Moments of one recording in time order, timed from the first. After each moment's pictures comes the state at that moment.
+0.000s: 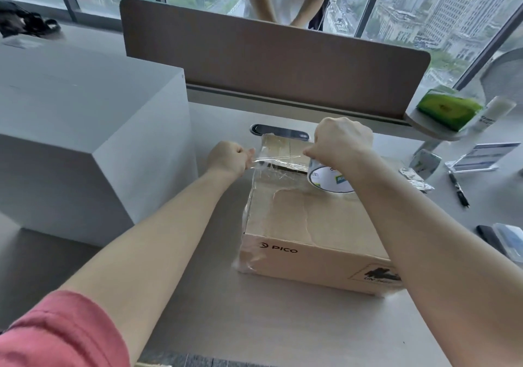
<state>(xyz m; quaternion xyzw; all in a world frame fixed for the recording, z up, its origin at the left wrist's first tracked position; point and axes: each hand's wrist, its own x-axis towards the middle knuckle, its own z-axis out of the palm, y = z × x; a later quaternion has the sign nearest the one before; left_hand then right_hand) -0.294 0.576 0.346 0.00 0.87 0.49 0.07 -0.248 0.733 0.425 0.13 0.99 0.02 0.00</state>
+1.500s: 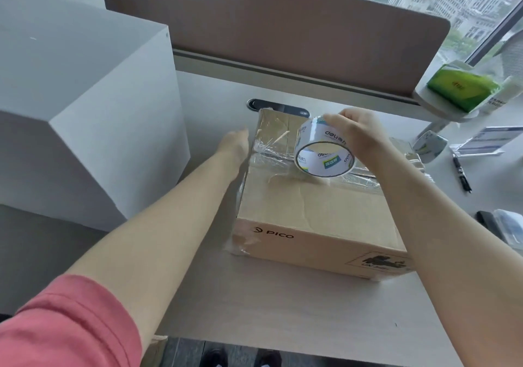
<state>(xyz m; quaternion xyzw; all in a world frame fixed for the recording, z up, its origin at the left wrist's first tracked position) -0.309 0.607 0.309 -0.14 0.73 0.64 0.18 -0.243 0.771 0.388 0.14 0.90 -0.40 -0.07</state>
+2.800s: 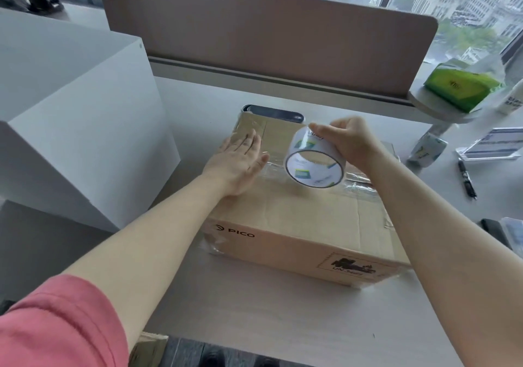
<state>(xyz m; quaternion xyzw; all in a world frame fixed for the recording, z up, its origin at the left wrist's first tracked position) -0.263 0.635 0.318 0.22 0.96 0.07 0.13 -0.240 0.835 0.377 0.07 0.90 -0.44 -0.05</state>
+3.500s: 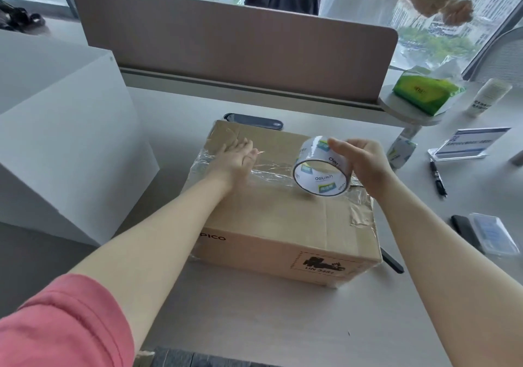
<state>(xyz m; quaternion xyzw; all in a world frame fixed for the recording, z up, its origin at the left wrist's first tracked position) -0.259 0.682 0.323 0.16 0.95 0.25 0.11 -0.202 0.891 0.366 0.12 0.81 -0.57 -0.09</state>
